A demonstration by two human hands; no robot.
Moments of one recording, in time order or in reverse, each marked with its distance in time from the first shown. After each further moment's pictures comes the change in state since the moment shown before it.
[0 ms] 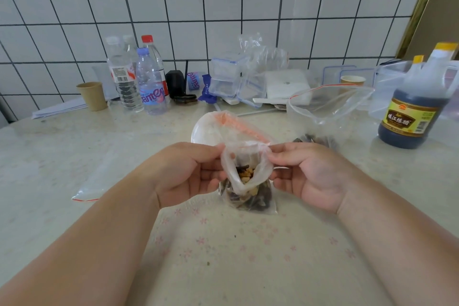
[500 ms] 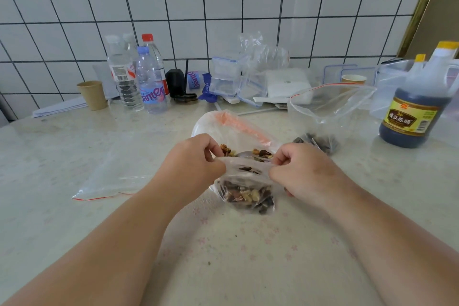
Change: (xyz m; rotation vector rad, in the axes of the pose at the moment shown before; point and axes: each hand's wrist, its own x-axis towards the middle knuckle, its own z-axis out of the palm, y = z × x) left_hand 0.005 -0.015 0.009 0.965 0.482 0.423; right_hand 0.000 0.012 0.003 -1.057 0.370 -0.241
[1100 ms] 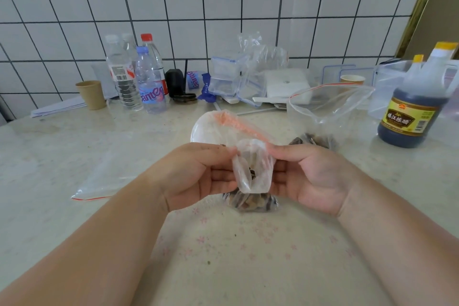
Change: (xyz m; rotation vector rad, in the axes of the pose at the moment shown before) left_hand 0.000 0.007 -0.006 -1.055 -0.545 -0.327; right_hand 0.003 -0.004 -0.007 1.138 -0.481 0.277
